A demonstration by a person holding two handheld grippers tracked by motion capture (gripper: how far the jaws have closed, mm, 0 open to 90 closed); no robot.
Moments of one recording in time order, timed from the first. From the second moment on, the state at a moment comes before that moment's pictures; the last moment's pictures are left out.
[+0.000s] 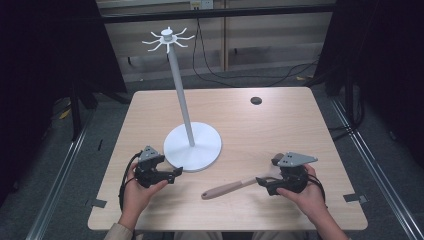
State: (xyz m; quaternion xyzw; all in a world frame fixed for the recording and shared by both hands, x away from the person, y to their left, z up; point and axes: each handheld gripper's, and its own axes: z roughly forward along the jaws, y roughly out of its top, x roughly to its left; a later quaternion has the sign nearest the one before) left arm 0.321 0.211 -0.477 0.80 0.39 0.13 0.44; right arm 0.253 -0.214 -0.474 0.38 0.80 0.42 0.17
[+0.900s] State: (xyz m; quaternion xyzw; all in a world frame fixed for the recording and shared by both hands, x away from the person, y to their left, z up) left arm 0.314 0.218 -0.476 0.80 0.39 0.14 0.44; right arm 0.247 -0.176 -0.498 0.32 0.85 0.39 0.12
